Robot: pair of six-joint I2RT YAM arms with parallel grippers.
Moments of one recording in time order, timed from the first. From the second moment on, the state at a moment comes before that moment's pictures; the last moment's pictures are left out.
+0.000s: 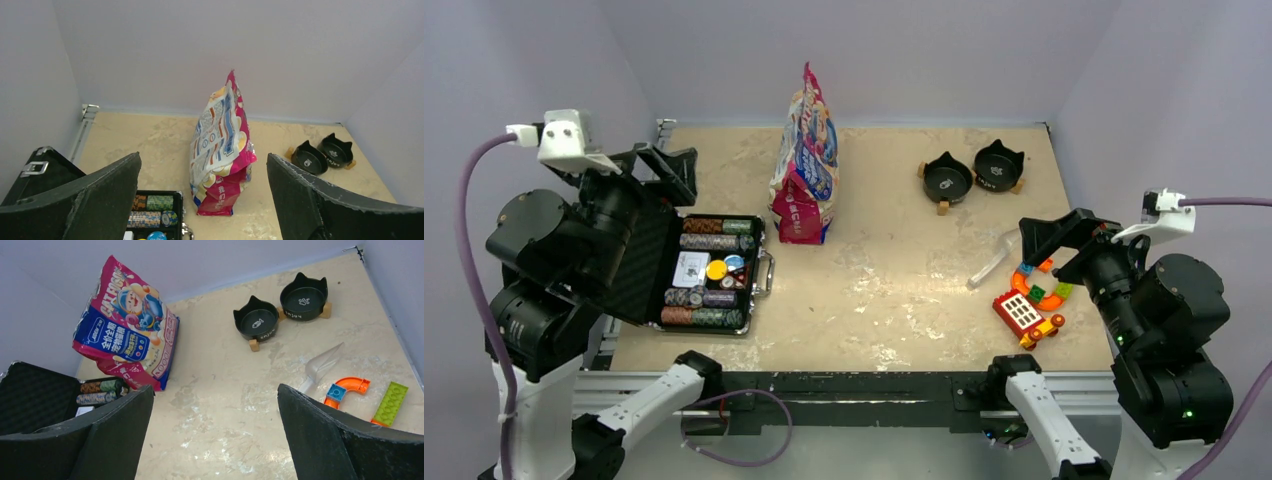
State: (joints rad) left arm -0.42 0.86 1.72 -0.80 -0.35 -0.20; right arm 0.07 0.68 1.61 -1.09 0.00 0.39
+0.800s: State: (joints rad) left arm -0.42 1.48 1.90 -0.87 0.01 -0.42; right arm 0.07 0.70 1.55 -1.19 -0.28 0.55
